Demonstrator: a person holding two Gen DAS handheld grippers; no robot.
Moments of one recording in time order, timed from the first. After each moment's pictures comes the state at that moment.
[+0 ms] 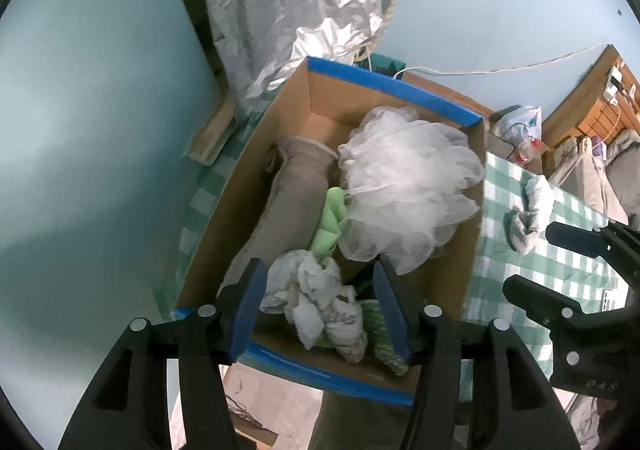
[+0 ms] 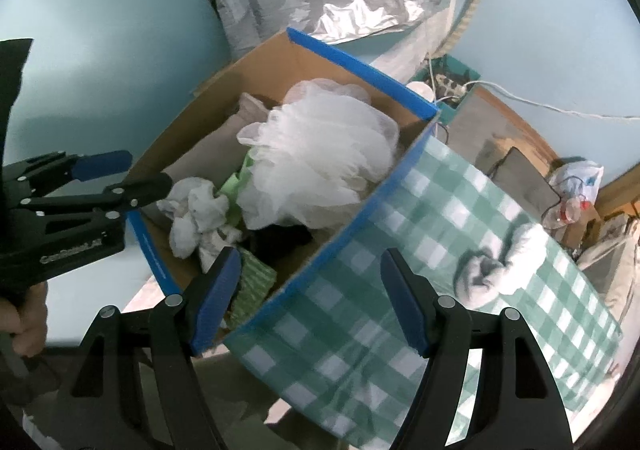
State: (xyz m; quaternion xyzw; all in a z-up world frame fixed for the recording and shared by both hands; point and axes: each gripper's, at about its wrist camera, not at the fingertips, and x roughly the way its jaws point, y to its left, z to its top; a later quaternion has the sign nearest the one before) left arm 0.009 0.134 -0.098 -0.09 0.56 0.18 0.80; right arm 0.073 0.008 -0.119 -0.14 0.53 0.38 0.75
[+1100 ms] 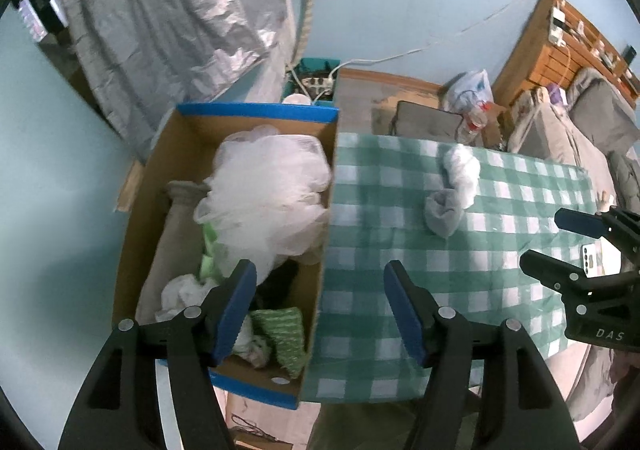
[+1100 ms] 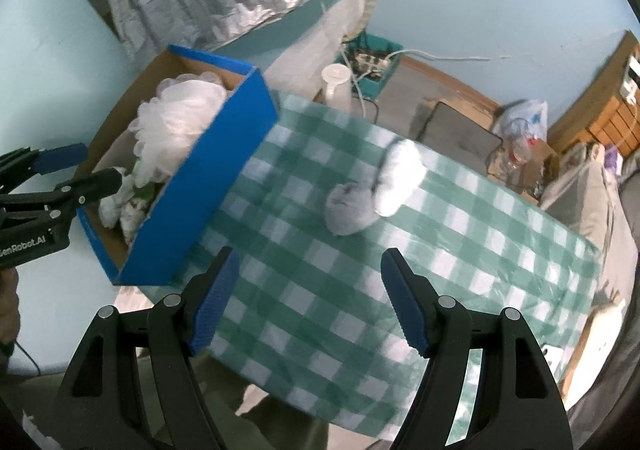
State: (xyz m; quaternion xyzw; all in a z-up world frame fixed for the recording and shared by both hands) left arm 0.052 0.010 -0.085 -0.02 0.56 0.09 0.82; right arm 0.095 -0.144 -0.120 -0.09 0.55 0.28 0.78
